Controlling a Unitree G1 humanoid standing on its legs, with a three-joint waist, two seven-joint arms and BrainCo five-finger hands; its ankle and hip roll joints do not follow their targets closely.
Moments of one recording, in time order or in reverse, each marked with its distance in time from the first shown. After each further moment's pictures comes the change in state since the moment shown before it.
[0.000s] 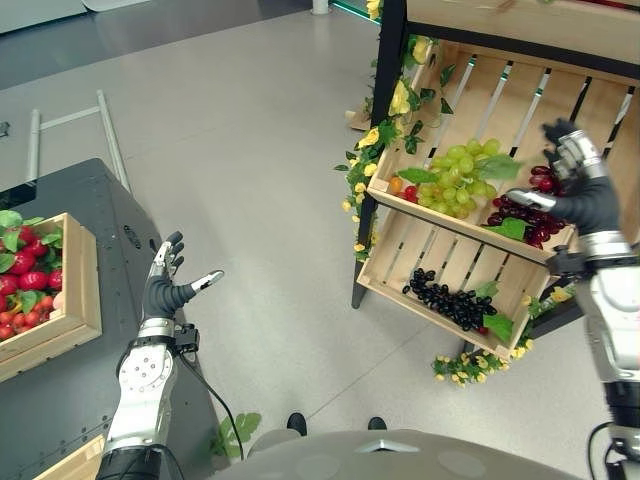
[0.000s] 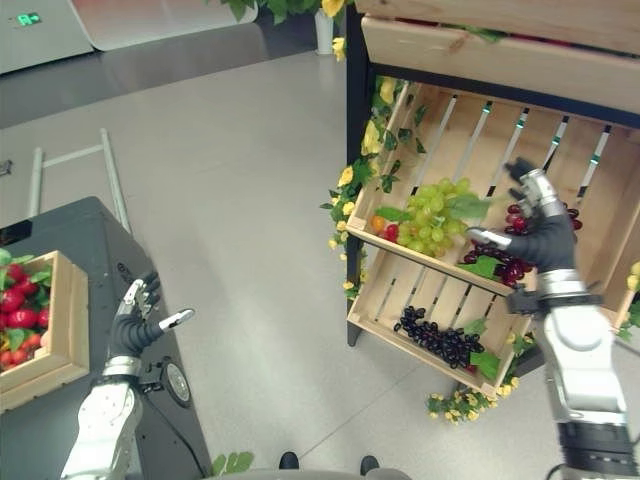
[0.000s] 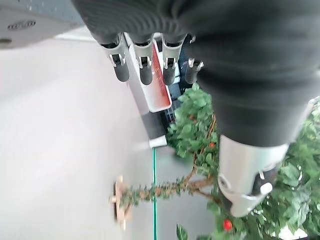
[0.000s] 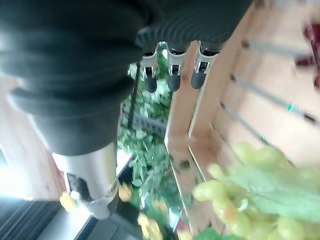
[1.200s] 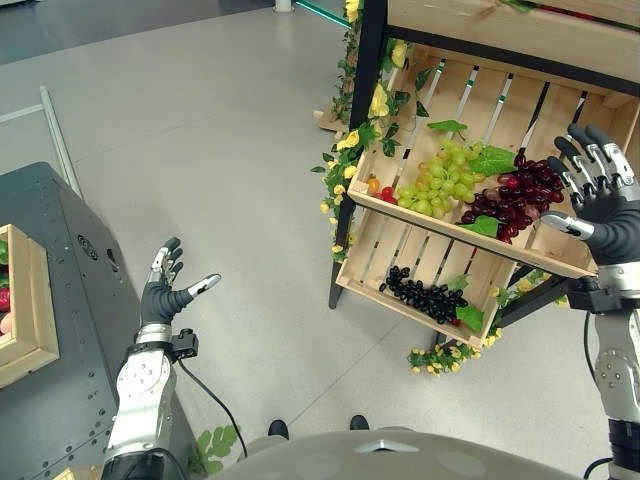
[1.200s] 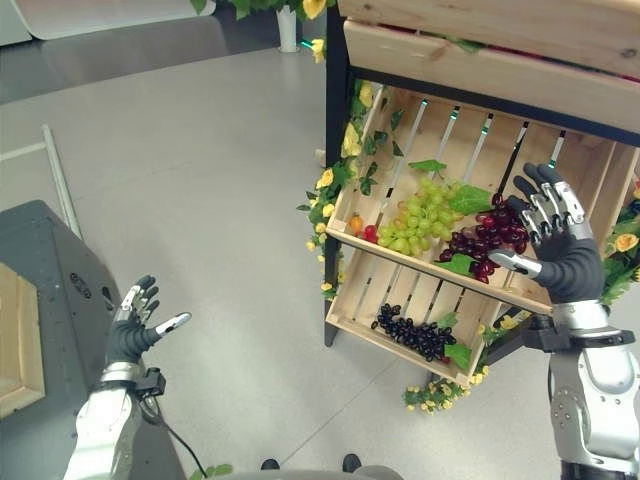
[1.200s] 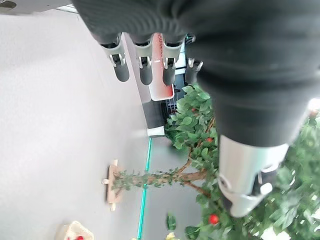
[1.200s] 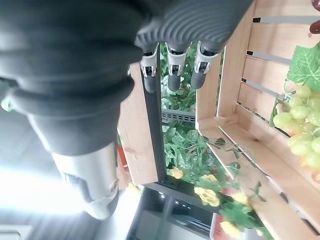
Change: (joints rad) left arm 0.011 -0.055 0.040 0.000 -0.060 -0.005 -0.016; right arm 0.131 0.244 -0.047 -0.154 0.292 -0.064 0.198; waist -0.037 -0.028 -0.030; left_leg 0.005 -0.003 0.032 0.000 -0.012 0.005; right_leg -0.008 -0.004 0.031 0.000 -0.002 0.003
